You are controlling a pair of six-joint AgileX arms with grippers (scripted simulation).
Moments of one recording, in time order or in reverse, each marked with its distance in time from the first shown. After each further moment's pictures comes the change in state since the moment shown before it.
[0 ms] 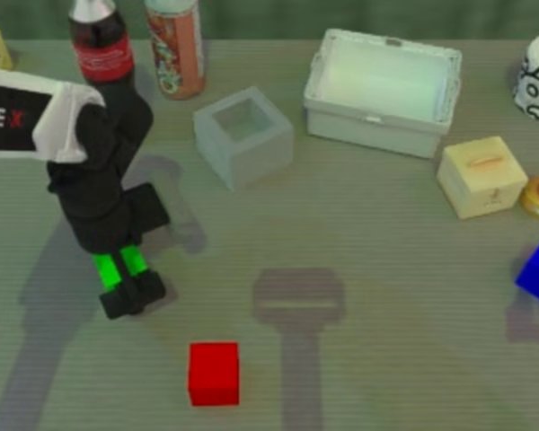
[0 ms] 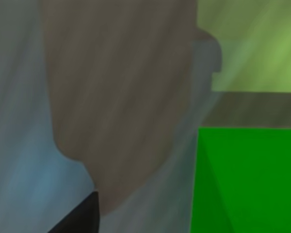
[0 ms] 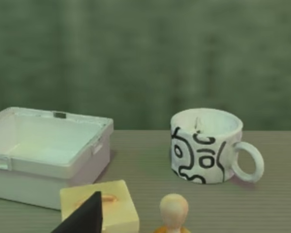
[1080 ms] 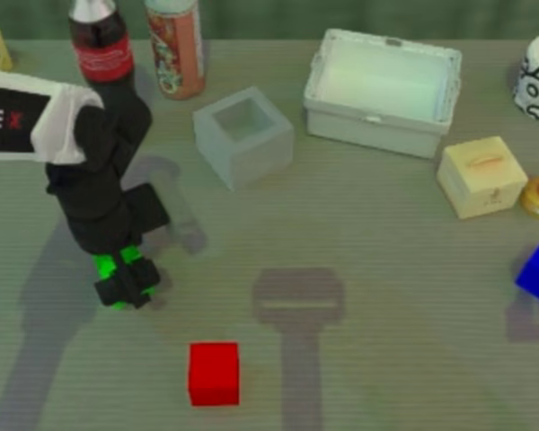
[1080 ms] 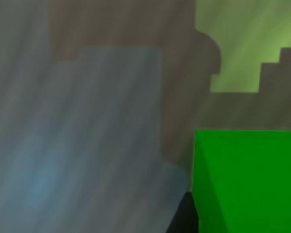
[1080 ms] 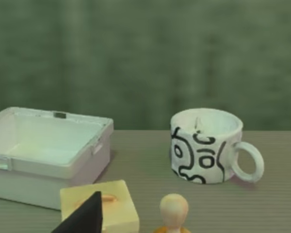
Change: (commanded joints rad) left arm 0.000 0.009 -0.011 0.019 0.000 0.000; right arm 0.000 0.000 0.000 0.000 0.000 0.000
